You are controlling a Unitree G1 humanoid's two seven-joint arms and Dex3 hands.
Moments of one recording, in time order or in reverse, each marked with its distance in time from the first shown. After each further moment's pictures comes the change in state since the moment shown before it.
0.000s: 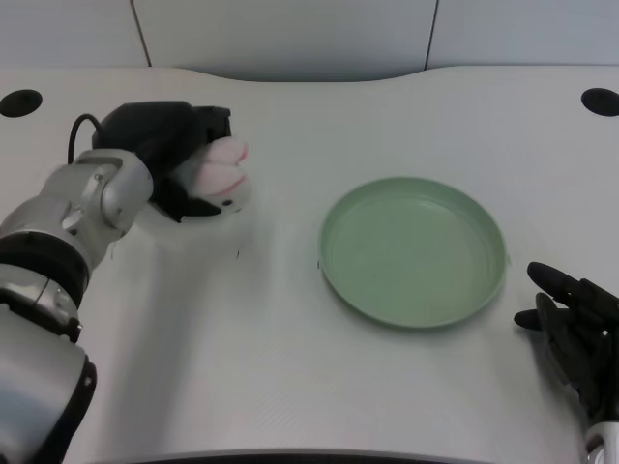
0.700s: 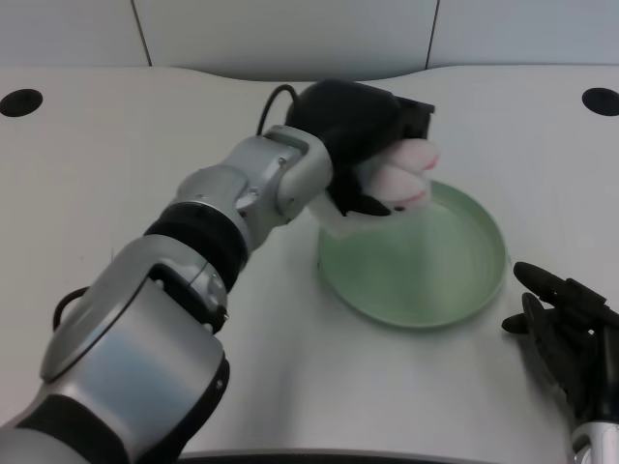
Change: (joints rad) left arm -0.127 -0.322 -0.105 -0.011 0.064 -0.030 0.023; right arm 0.000 0.025 0.015 -0.006 -0.001 -0.005 0.002
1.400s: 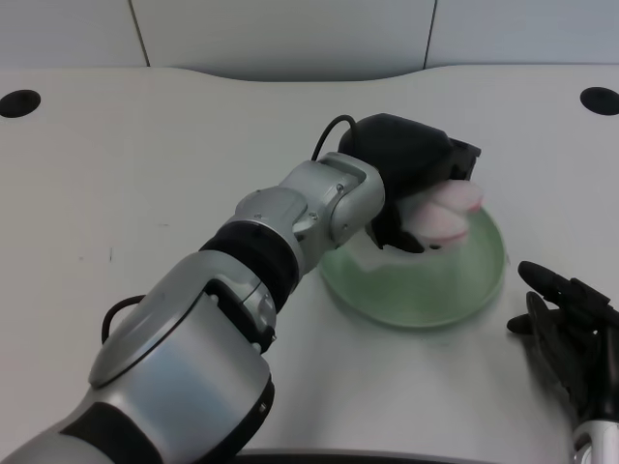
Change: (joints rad) left arm -0.004 -0.105 -0.046 0.043 0.039 0.084 -0.028; right arm -0.005 -0.006 -0.005 0.008 -0.027 0.010 -0.049
